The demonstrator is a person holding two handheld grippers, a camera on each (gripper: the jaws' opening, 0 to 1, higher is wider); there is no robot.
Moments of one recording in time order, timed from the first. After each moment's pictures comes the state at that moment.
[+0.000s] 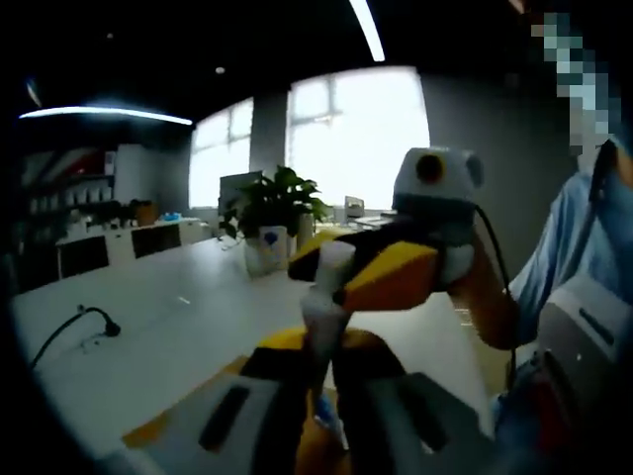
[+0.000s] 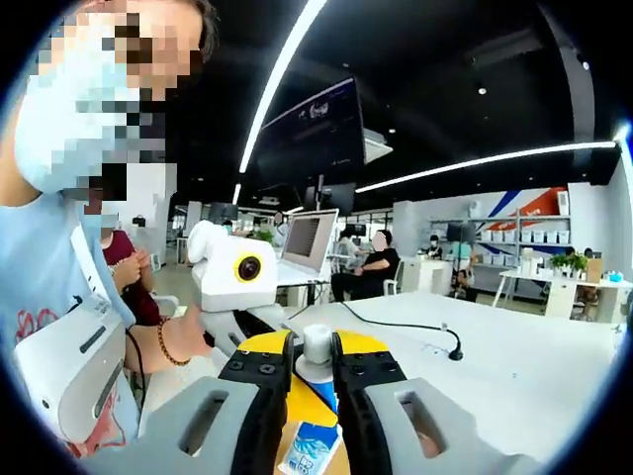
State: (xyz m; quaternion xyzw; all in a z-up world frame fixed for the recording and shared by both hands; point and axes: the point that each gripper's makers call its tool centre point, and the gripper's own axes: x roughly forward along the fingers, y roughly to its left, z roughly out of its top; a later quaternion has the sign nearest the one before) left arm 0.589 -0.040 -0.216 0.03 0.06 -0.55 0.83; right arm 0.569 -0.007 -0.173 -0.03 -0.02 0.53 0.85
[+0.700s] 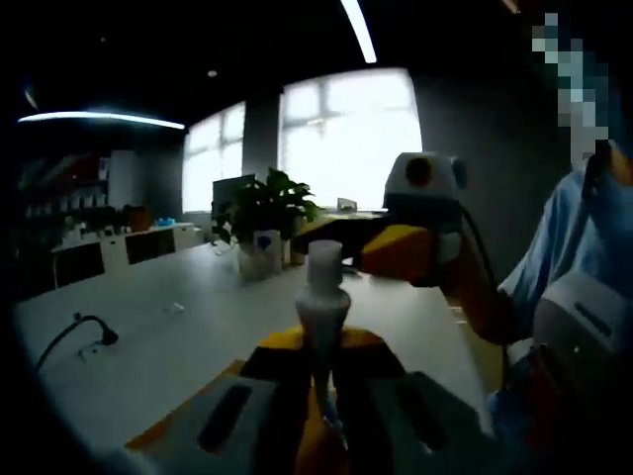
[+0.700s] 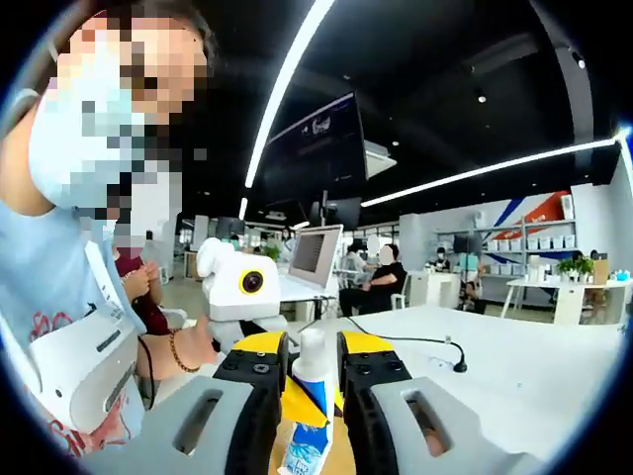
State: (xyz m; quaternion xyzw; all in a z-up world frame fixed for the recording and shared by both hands) left arm 0.585 -0.040 -0.213 0.05 0.05 -0.56 0.82; right arm 0.557 -0.021 -0.152 0.00 -0.06 0.61 0.79
